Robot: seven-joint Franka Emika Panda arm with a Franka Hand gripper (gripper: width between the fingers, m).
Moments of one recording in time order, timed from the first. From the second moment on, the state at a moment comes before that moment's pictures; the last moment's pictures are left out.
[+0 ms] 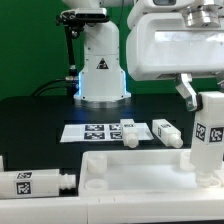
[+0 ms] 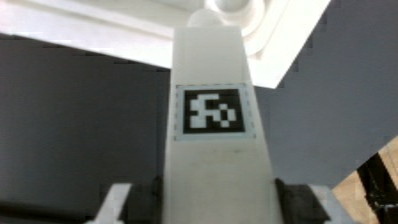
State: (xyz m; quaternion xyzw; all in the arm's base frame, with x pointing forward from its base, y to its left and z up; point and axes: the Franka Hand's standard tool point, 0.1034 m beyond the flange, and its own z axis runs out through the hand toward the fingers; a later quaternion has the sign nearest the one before) arm 0.637 0.103 0.136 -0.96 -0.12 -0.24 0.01
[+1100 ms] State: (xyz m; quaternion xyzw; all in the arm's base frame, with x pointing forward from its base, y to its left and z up) arm 0.628 0.115 0.118 -0.96 -0.13 -0.24 0.01
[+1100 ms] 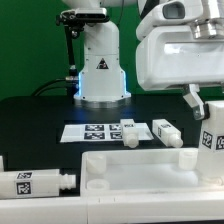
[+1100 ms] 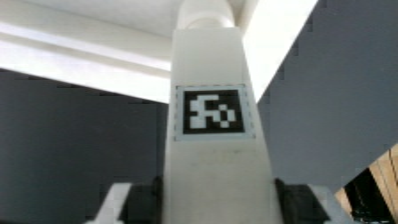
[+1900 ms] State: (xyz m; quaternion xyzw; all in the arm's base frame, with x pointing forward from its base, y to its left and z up) arm 0.637 0.121 0.115 -0.98 -0.09 -0.19 0.03
